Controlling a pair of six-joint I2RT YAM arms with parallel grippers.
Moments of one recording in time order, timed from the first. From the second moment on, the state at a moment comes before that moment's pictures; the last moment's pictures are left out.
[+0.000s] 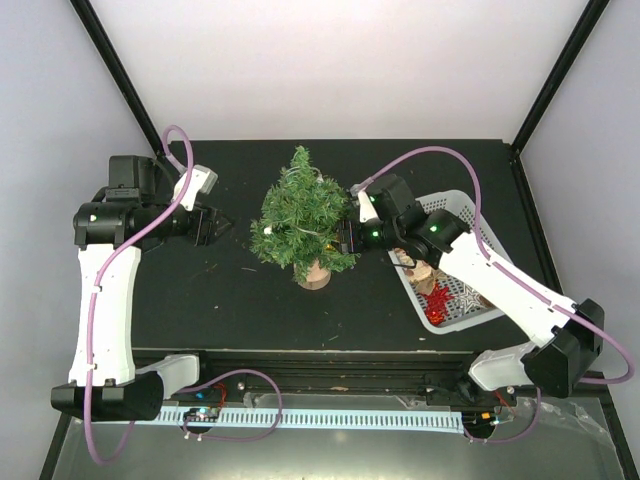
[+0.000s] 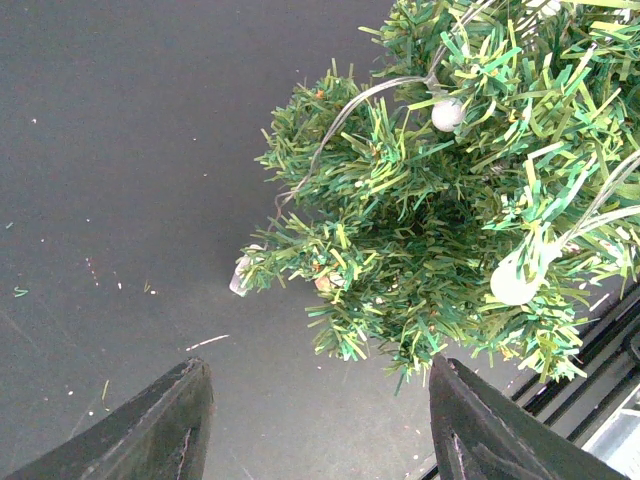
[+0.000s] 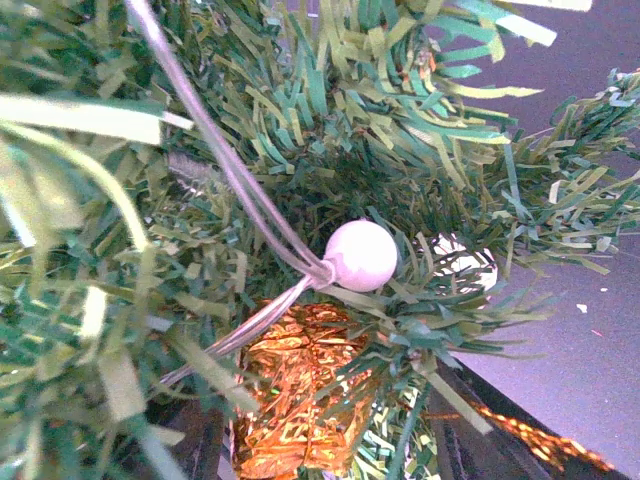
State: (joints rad) left arm 0.05 1.16 1.54 -1.31 0.59 0.30; right arm 0.76 1.37 1.30 -0.68 -0.24 0.55
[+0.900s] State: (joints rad) left arm 0.05 1.17 1.54 -1.31 0.59 0.30; right arm 0.76 1.02 1.20 -0.82 -0.04 0.54
